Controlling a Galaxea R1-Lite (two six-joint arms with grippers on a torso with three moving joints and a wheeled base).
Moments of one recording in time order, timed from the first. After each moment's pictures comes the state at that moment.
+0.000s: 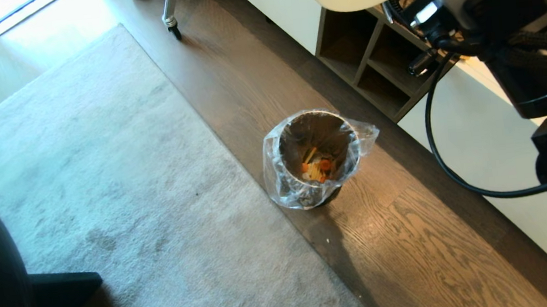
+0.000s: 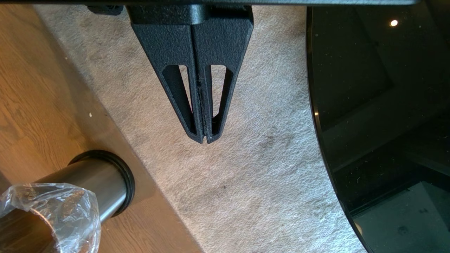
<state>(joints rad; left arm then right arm) 0.00 0.00 0.00 -0.01 0.01 -0.10 0.60 1.67 -1.06 -1.52 0.12 -1.32</state>
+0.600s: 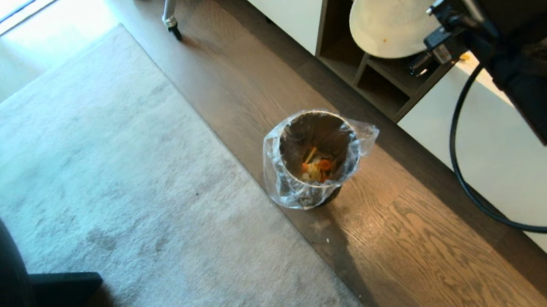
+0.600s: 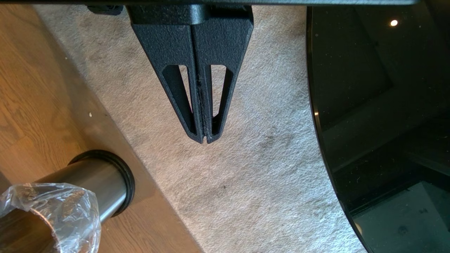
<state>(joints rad) 0.00 0.00 0.00 -0.01 0.01 -0.10 0.60 1.57 -0.90 -1.36 -0.31 -1.16</state>
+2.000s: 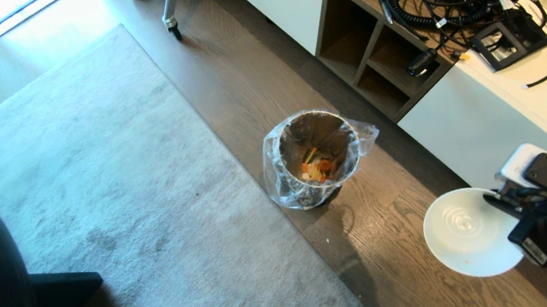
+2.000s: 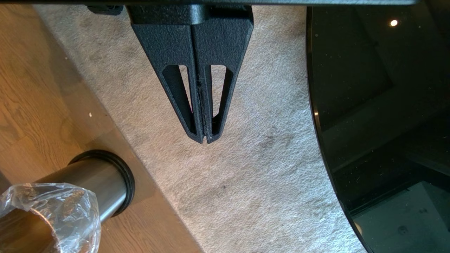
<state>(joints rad) 0.00 0.00 0.00 -0.01 0.01 -0.10 0.50 1.17 -0.53 -0.21 -0.37 -0.54</state>
